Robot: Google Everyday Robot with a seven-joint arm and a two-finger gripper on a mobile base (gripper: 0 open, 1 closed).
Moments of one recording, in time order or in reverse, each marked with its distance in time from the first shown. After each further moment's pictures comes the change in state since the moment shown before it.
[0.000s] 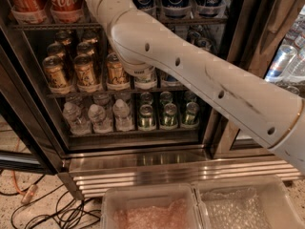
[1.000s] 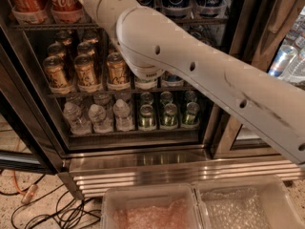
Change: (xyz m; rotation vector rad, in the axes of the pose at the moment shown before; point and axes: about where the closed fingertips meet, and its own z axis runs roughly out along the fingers) arm -0.026 0.023 -0.031 -0.107 -0.002 -0.025
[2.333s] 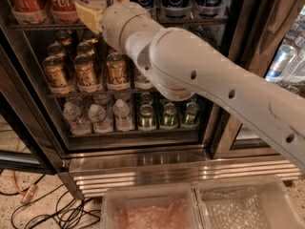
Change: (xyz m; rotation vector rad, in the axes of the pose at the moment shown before) arm 0.028 0.014 -0.065 -0.136 0.095 0.110
